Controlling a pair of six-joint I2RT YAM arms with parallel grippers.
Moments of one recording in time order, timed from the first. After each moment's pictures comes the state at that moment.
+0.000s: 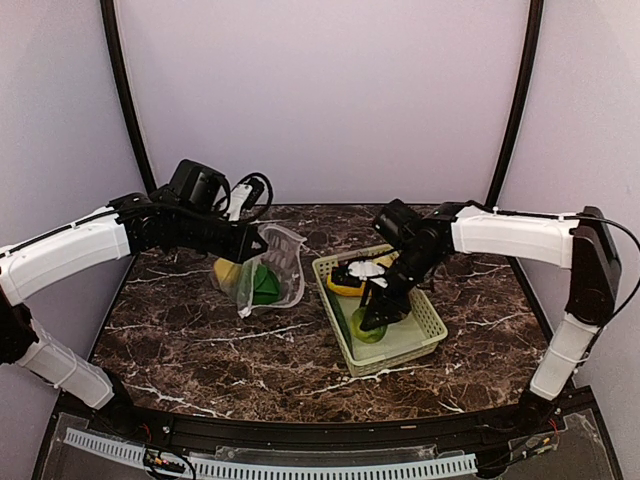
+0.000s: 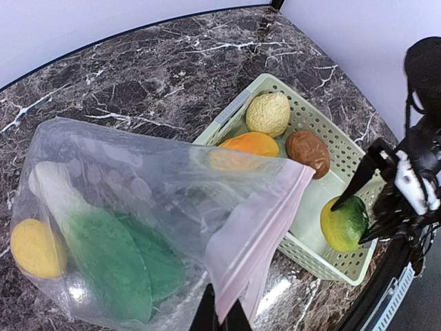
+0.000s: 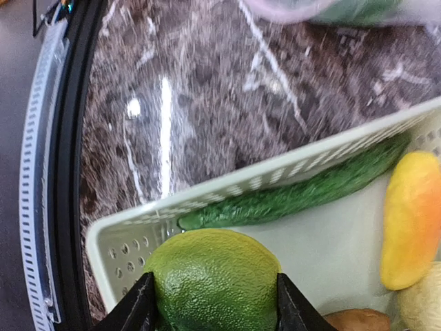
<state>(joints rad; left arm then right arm) -0.72 1.38 1.23 -0.57 0.11 -0.25 0.78 1.74 1.32 -0.86 -0.50 -0.65</state>
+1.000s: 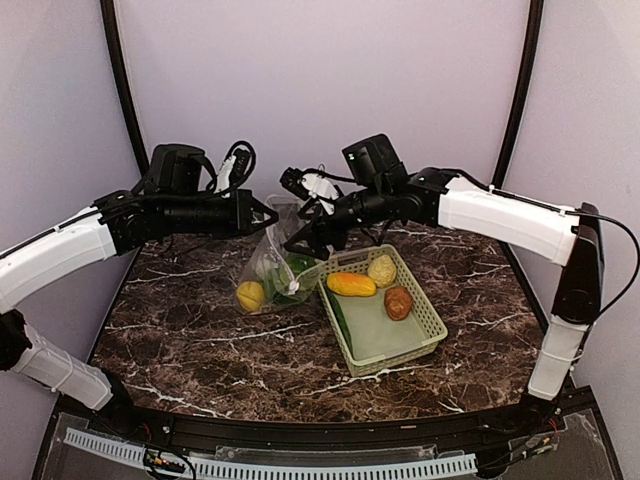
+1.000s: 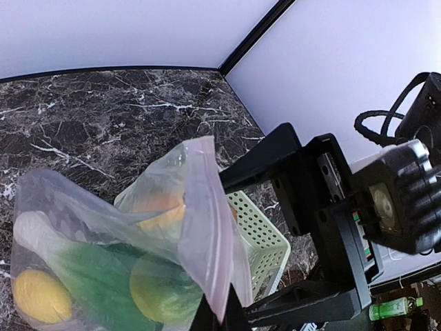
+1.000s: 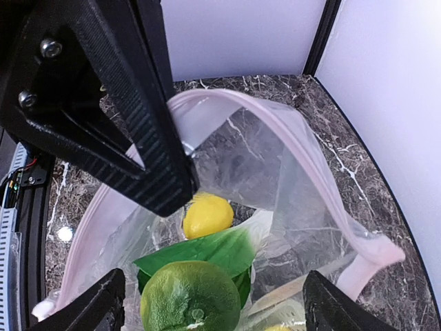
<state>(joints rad) -0.72 1.32 1.24 -0.36 0.24 -0.57 0.89 1.81 1.70 -0.45 -0.38 -0.32</state>
